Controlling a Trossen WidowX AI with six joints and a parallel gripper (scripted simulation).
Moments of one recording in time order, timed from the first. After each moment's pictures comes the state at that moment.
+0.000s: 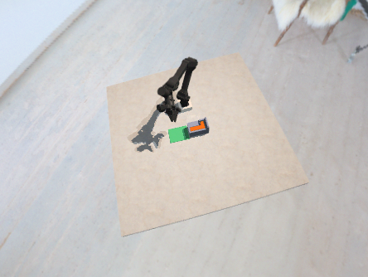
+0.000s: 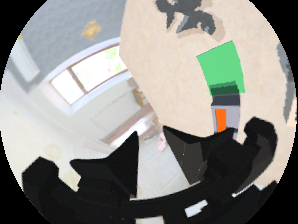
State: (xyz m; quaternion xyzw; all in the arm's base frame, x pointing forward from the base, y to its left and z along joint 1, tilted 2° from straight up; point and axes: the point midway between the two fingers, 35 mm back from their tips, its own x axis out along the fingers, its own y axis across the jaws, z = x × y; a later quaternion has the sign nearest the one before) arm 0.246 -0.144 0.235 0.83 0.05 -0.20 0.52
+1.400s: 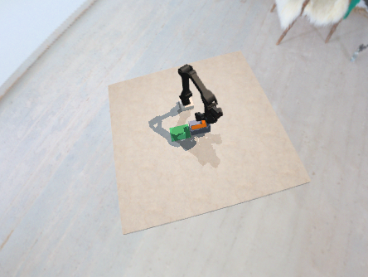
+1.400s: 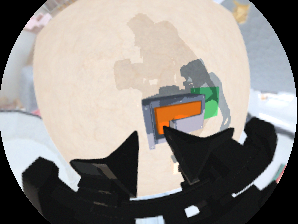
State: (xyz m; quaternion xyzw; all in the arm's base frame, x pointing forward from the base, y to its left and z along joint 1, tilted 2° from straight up) arm 0.271 0.090 0.105 0.06 0.70 -0.03 0.71
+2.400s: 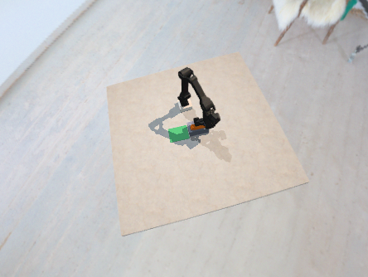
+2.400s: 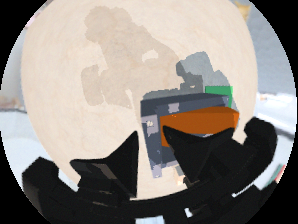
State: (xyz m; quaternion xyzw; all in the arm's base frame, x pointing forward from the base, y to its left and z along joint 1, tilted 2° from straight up) arm 0.267 0.091 0.044 0.06 0.70 -0.03 0.71
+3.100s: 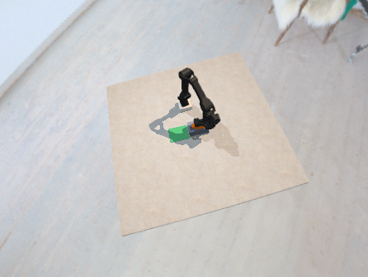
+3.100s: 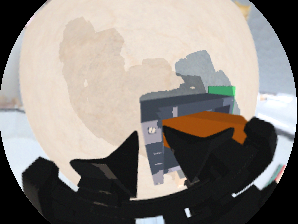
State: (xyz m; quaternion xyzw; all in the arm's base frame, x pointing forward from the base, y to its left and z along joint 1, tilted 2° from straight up) arm 0.266 0.092 0.034 0.06 0.70 -0.03 0.71
